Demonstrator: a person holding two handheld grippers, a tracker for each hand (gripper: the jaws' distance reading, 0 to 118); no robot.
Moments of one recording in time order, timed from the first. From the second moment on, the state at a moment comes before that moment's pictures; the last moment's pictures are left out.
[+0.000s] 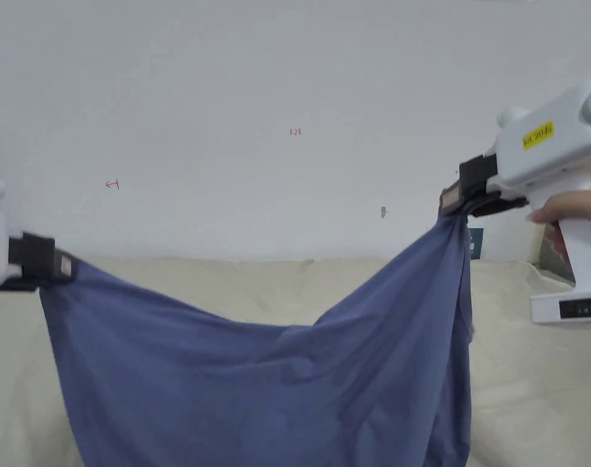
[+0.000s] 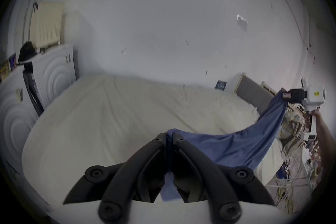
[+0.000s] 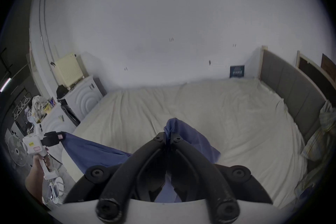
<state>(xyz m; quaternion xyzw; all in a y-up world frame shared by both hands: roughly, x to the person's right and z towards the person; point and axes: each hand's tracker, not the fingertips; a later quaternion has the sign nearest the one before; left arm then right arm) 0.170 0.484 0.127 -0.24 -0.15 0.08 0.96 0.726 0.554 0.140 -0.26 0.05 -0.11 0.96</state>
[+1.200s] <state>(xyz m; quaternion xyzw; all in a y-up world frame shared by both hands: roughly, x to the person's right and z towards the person) 0.182 0.396 0.049 -0.22 -0.12 0.09 0.96 0.684 0.439 0.070 -0.19 -0.02 -0.01 0.98</state>
